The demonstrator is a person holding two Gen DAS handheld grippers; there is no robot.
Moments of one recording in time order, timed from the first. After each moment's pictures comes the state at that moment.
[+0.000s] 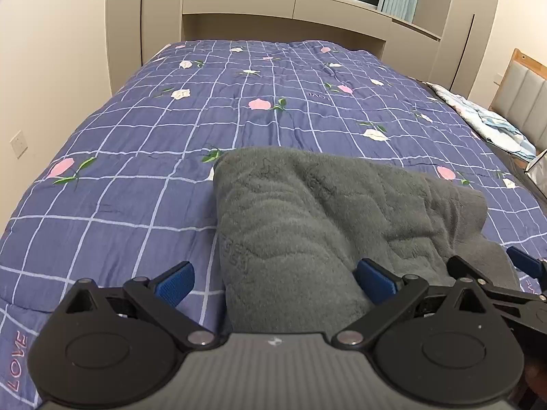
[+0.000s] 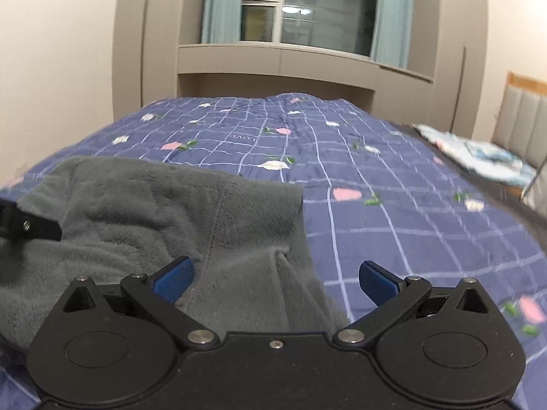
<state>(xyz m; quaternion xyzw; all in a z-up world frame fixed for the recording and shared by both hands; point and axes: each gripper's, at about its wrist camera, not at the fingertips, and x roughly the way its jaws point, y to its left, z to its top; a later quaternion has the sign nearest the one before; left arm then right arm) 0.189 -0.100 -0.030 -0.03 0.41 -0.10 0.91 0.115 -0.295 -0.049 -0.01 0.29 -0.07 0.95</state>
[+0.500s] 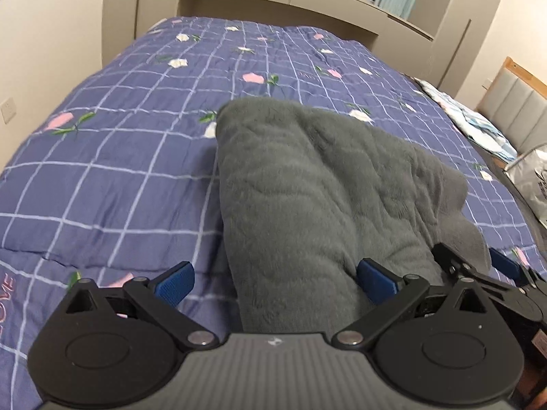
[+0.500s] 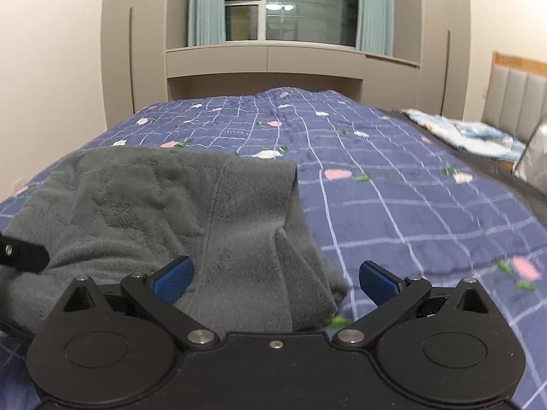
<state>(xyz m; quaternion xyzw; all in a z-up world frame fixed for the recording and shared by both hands) 0.156 -0.081 -0.040 -0.07 0.43 -0.13 0.89 0.082 -0.292 -0.051 0.02 0.29 -0.09 0.95</state>
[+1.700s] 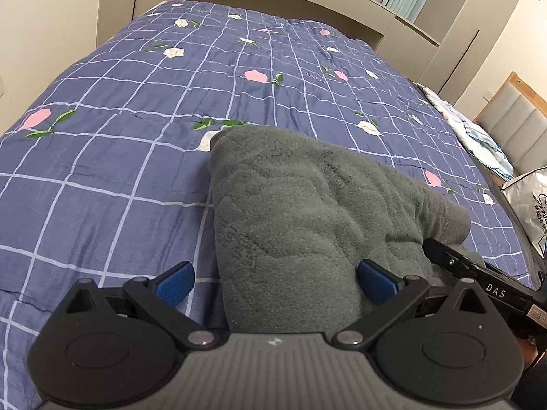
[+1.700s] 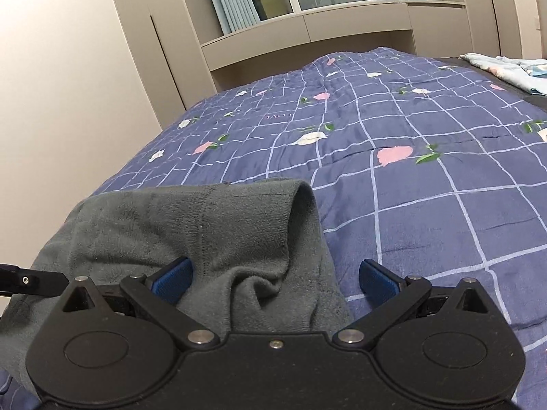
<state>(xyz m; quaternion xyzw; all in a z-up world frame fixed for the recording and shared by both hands) 0.212 -0.076 -0.046 -0.11 0.45 -0.14 0.87 0.159 -0.349 -0.063 0.13 0.33 0.05 0.93</state>
